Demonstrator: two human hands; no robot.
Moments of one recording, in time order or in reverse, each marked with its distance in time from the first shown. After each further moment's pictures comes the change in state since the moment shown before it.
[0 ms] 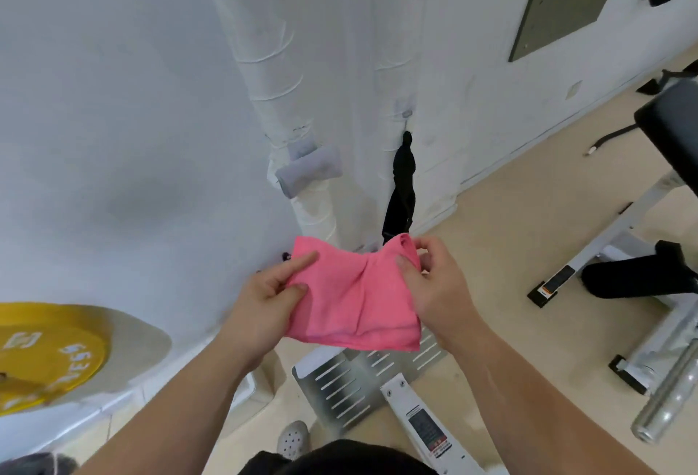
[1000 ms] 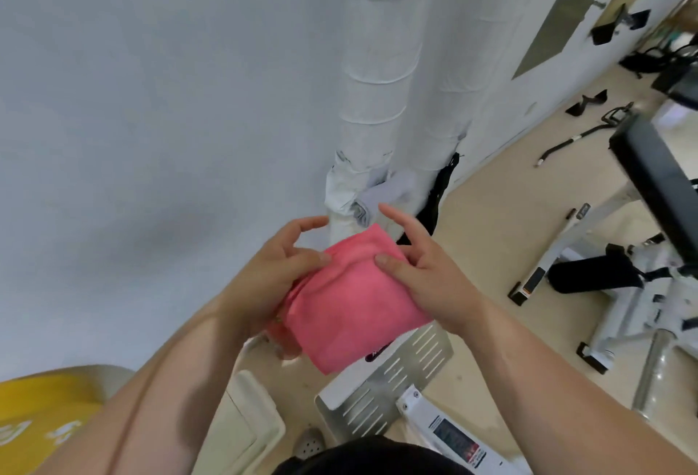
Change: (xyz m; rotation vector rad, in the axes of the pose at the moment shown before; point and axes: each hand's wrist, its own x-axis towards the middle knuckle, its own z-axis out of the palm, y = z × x) left_hand 0.139 0.002 -0.228 -0.318 -0.459 -0.051; right_hand 0.058 -0.114 0.229 0.008 -0.309 0.060
